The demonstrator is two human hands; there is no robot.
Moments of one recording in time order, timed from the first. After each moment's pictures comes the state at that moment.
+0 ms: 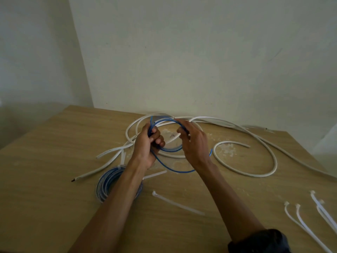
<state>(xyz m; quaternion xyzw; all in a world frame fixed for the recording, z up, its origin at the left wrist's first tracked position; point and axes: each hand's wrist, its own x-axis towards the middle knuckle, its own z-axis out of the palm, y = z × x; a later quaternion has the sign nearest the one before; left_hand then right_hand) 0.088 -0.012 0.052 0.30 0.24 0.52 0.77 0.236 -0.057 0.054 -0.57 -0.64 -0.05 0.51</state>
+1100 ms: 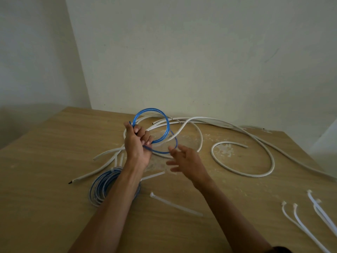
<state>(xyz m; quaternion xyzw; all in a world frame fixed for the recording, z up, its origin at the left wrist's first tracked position) 0.083 -0.005 0.053 0.20 0.19 0.64 0.72 0.220 -0.092 0.030 -0.63 -0.52 0.33 0.48</state>
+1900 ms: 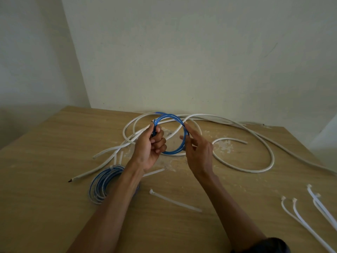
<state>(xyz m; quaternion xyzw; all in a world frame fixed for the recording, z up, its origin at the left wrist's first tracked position) 0.090 -0.019 0.043 0.37 0.16 0.47 0.79 0.240 -0.085 0.027 -0.56 -0.56 0.04 0.61</state>
